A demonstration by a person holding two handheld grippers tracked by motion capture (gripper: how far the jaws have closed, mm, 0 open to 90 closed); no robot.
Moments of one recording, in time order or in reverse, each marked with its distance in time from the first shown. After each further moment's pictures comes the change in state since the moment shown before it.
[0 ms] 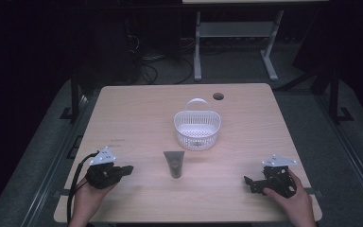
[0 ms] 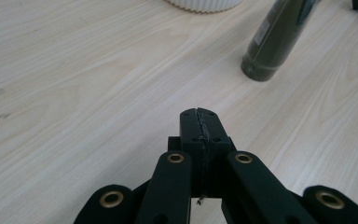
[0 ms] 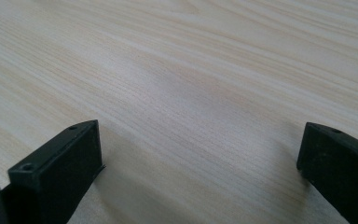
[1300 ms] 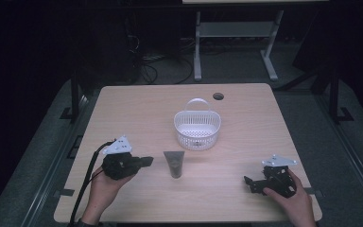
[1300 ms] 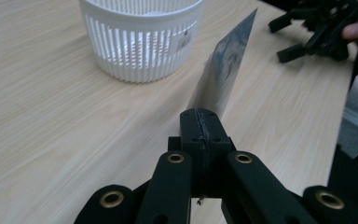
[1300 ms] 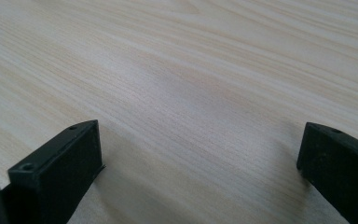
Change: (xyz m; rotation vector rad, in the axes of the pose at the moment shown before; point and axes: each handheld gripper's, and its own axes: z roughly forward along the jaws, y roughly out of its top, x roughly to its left) left arm -0.032 0.057 0.009 -0.088 -0.132 0.057; right arm 0.000 0.000 0.000 0.000 0.000 -0.001
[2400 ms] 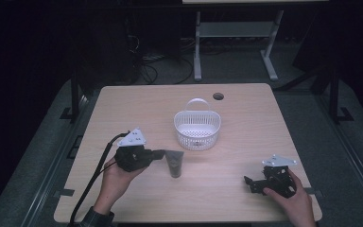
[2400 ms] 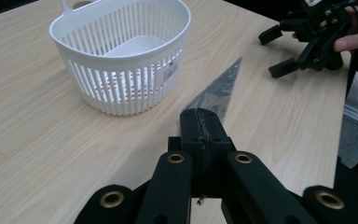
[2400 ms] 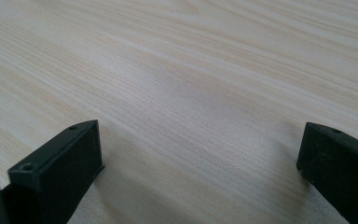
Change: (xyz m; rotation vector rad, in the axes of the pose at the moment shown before) left arm -0.007 0.030 0.020 -0.001 -0.019 0.072; right arm 0.000 0.000 0.000 0.000 0.000 0.001
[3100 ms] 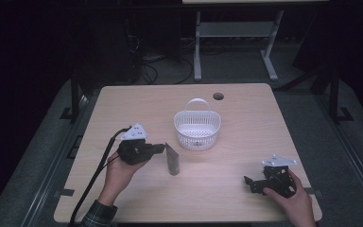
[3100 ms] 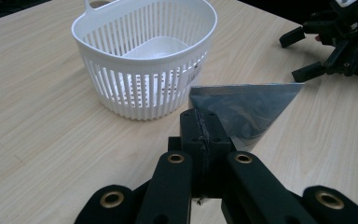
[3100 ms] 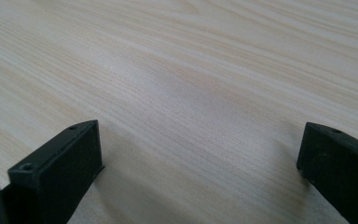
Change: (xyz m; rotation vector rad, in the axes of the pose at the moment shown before) left arm 0.020 0.000 0.014 -0.008 0.027 -0.016; right arm 0.000 0.000 0.000 0.000 -0.001 0.000
